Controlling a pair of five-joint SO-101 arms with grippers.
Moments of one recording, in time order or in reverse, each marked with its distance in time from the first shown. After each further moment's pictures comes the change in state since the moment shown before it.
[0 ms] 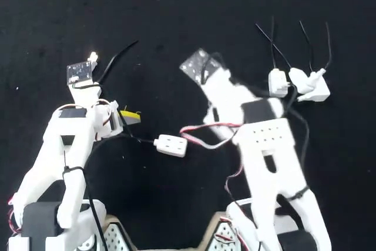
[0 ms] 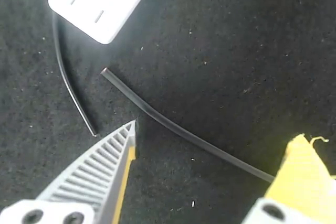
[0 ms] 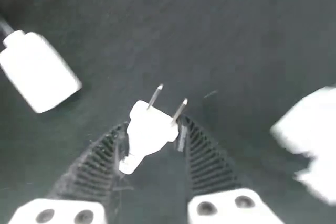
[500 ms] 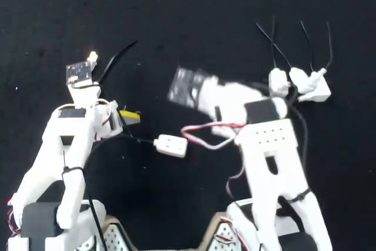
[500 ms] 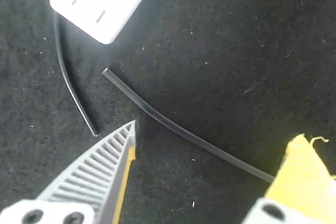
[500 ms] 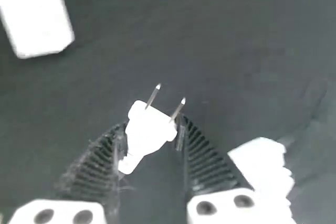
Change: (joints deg) left arm -0.2 0.0 0.0 0.0 0.0; right arm 0.5 -0.7 1.0 1.1 27.7
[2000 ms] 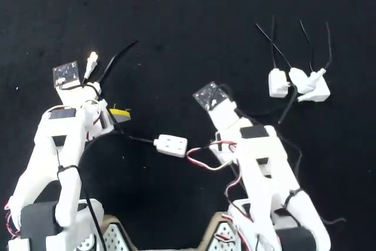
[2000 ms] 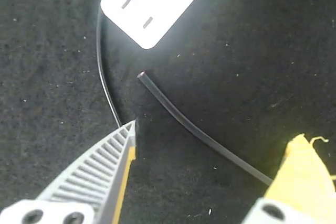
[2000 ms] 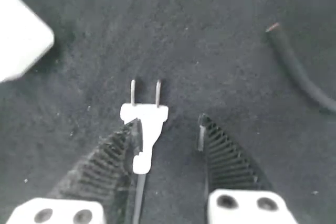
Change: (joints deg) left arm -4.9 0.0 0.0 0.0 0.0; right arm 3.8 3.2 25.7 -18.7 -32.7
